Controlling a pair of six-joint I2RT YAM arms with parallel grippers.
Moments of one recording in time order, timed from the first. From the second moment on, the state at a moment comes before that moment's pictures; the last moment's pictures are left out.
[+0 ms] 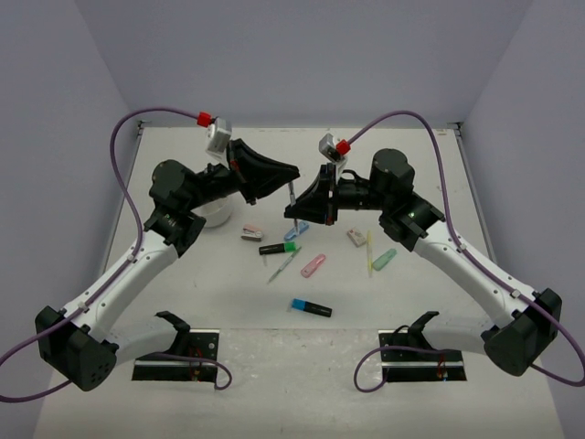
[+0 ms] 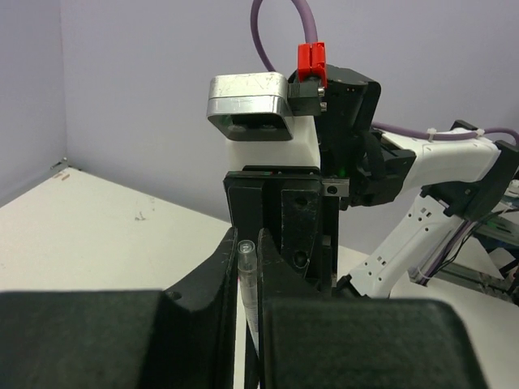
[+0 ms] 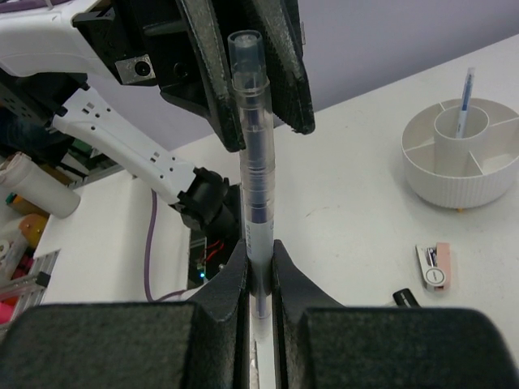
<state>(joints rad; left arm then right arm) -0.53 1.13 1.03 0.50 0.73 -0.58 0.65 1.22 1.15 -0.01 -0.85 0.33</state>
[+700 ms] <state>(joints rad) -0.63 1.01 0.85 0.76 0.37 -0.62 0.69 1.36 1.58 -0.47 -0.78 0.21</state>
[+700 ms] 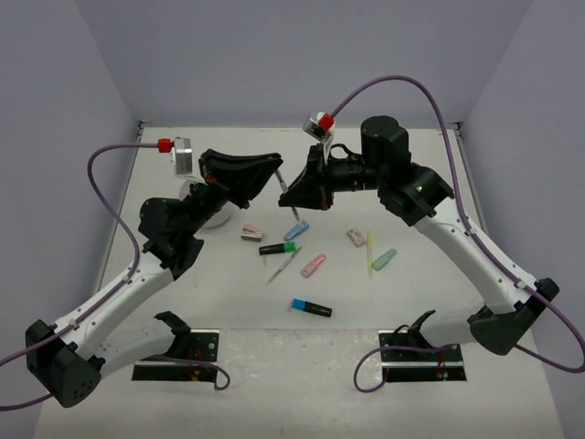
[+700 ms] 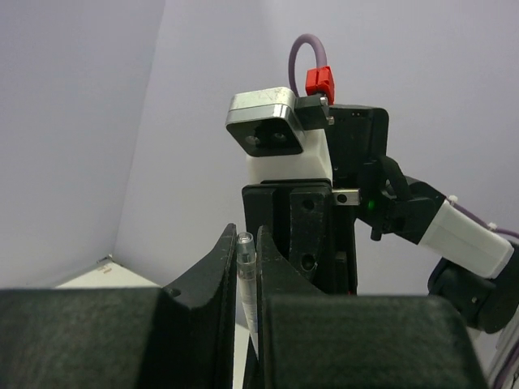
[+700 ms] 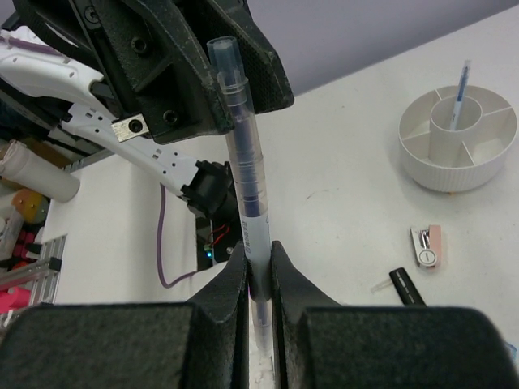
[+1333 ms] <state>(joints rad) -0.66 1.13 1.22 0.05 0.06 -0.39 0.65 1.24 1.26 -0.20 -0.71 0.10</state>
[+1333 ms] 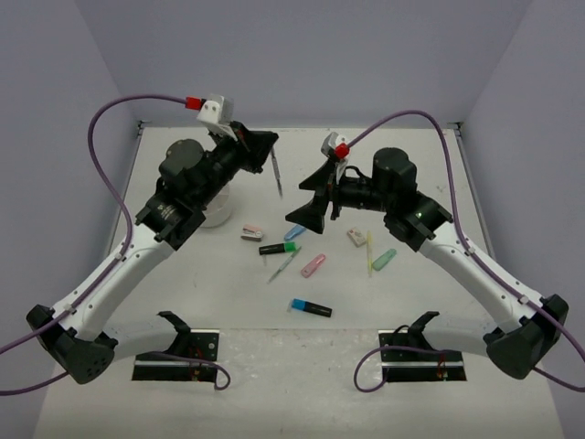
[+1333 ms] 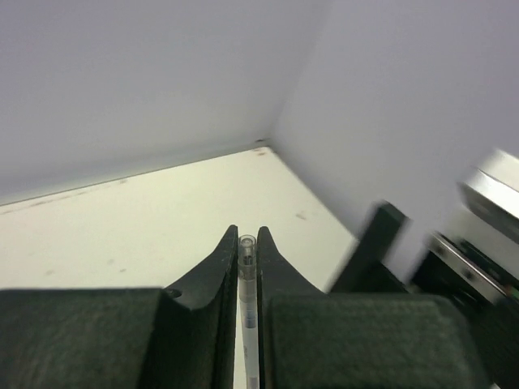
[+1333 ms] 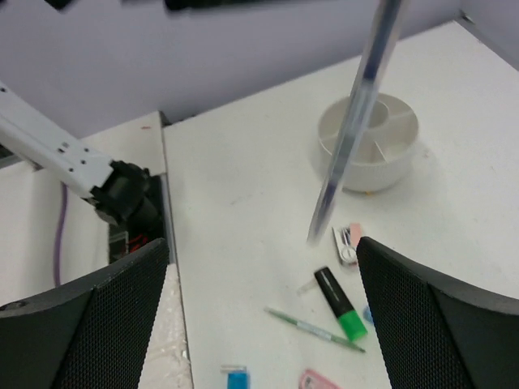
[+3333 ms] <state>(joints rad) -0.17 0.83 0.92 -0.28 0.02 -0.37 0.43 1.47 1.01 -0.64 0.11 0.42</state>
